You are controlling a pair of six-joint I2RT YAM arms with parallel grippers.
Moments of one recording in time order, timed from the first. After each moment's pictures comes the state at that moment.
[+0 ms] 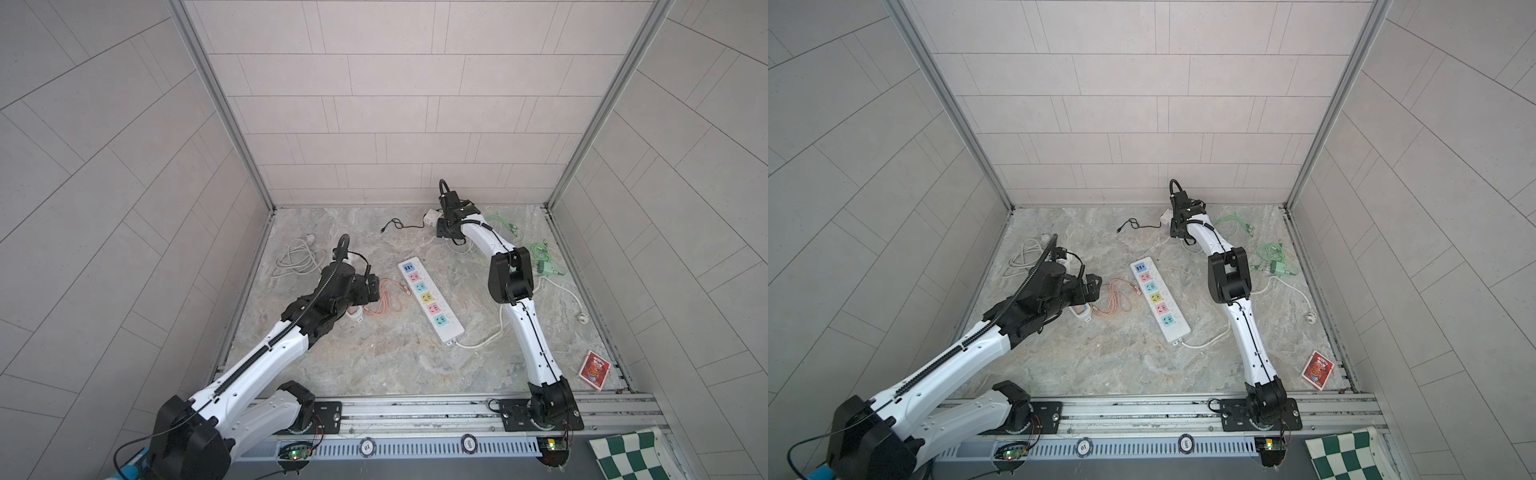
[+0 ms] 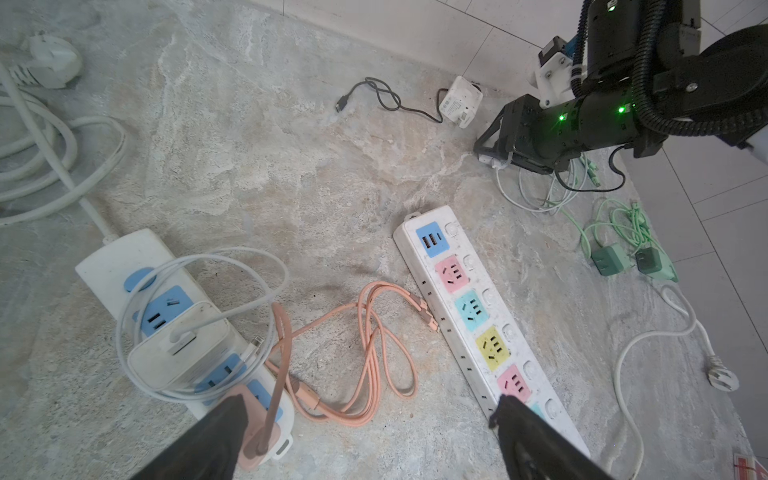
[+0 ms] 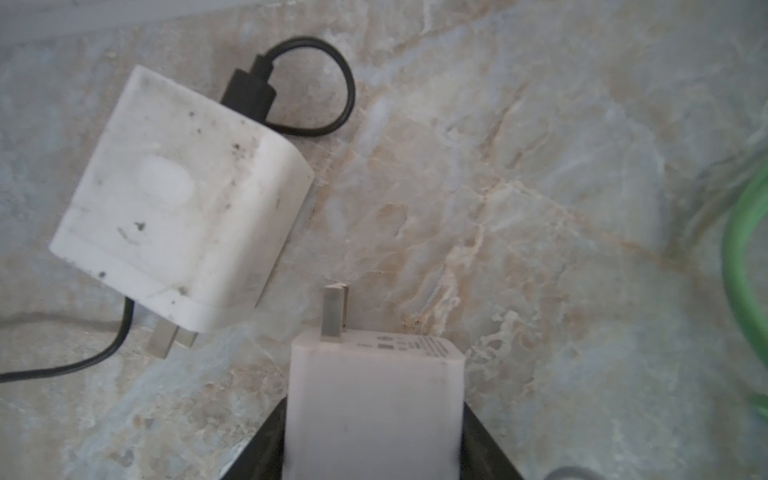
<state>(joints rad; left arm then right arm) -0.52 1.02 0.74 -0.37 -0.11 -0.55 0.25 2.65 2.45 -0.84 0.16 0.39</state>
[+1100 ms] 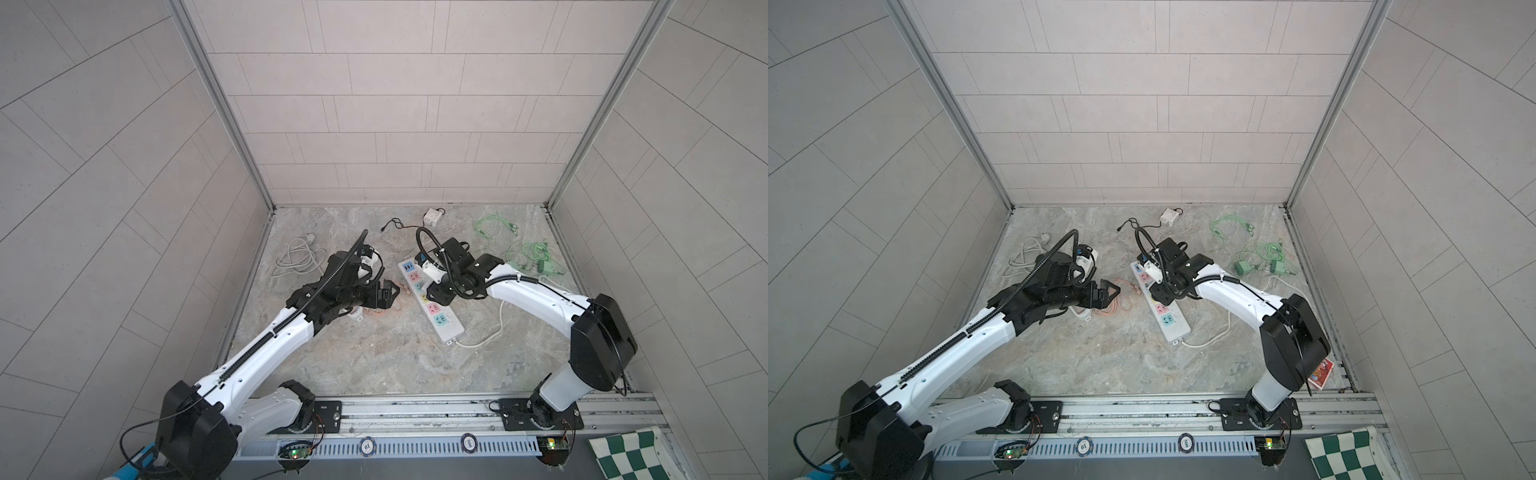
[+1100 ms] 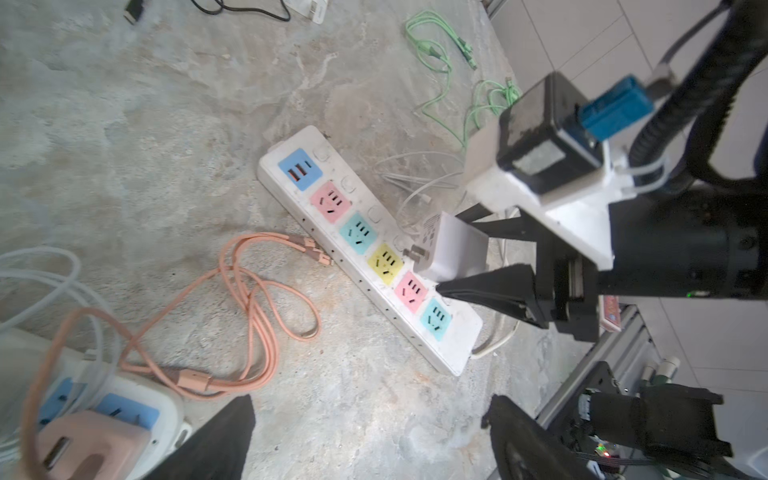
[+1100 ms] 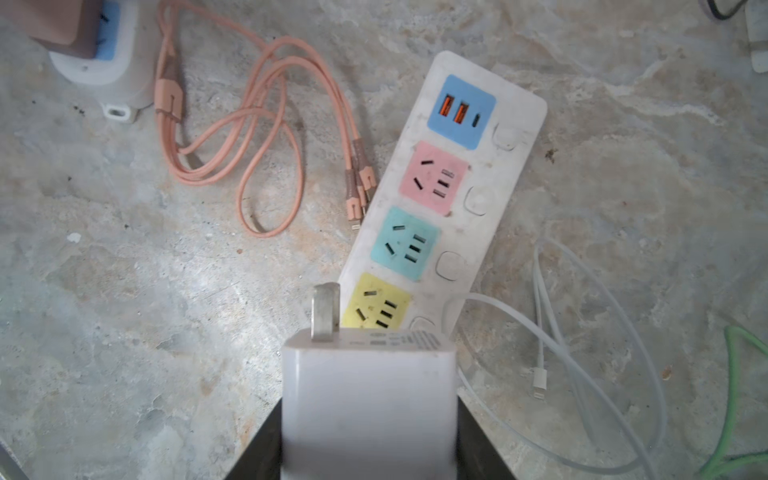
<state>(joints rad) -0.54 1.12 0.87 -0.45 0.31 -0.42 0.65 1.57 1.18 -0.66 -0.06 -0.20</state>
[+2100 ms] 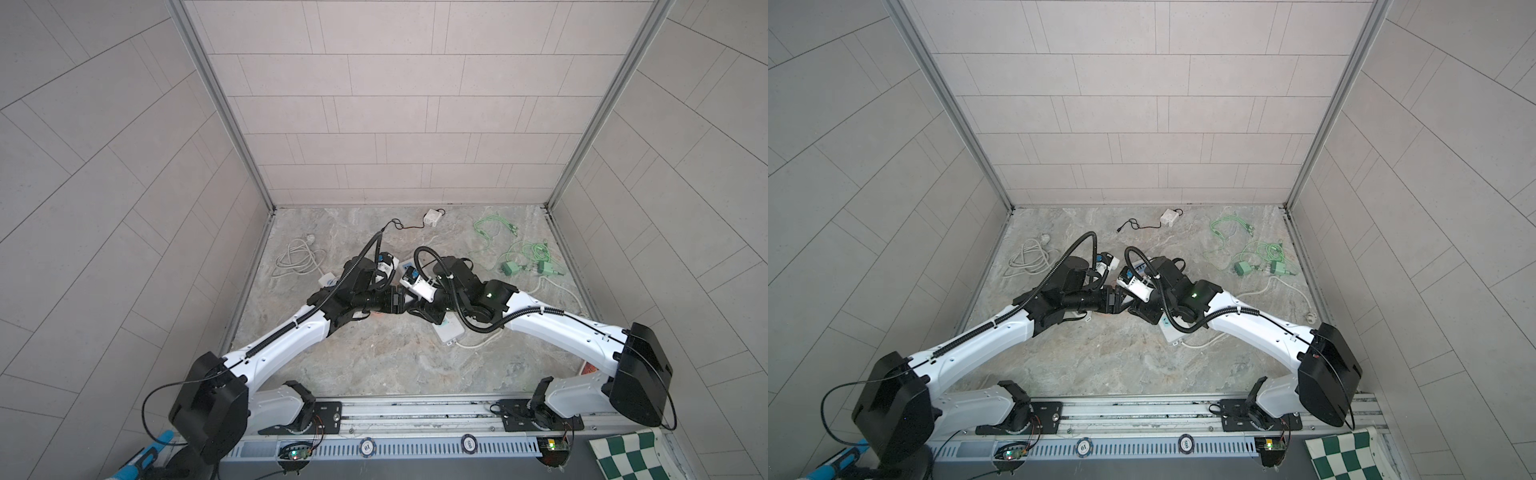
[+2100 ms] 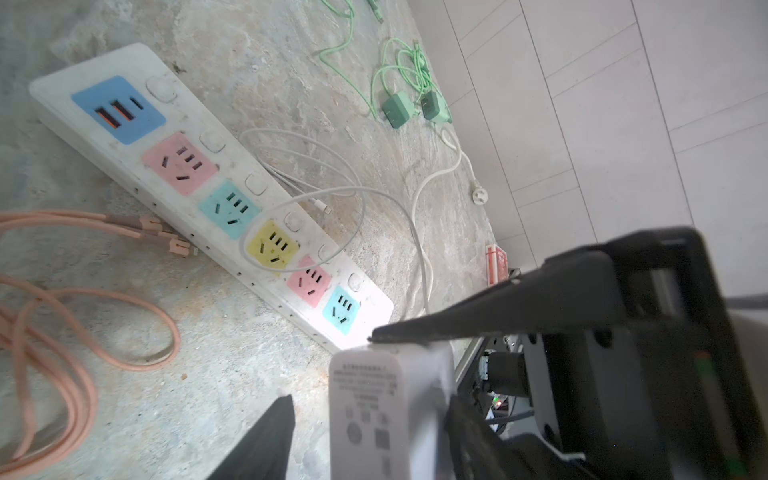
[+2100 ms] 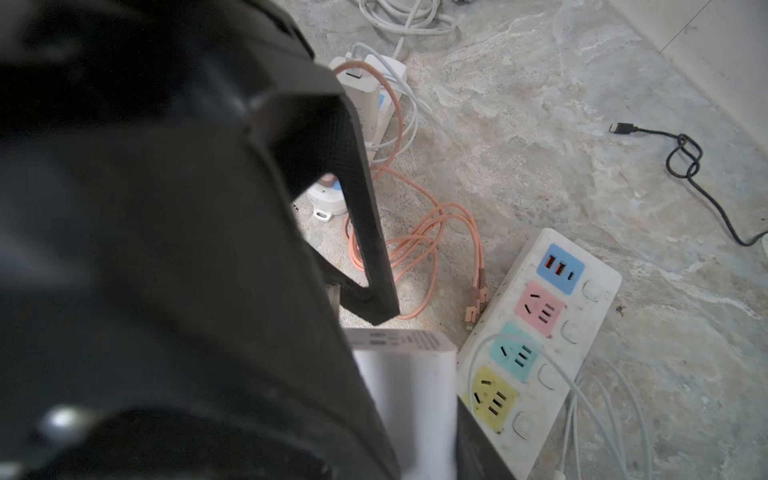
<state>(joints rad) -0.61 1.24 0.78 -0.18 0.53 -0.57 0.81 1.38 1.04 -0.43 -0.16 -0.18</state>
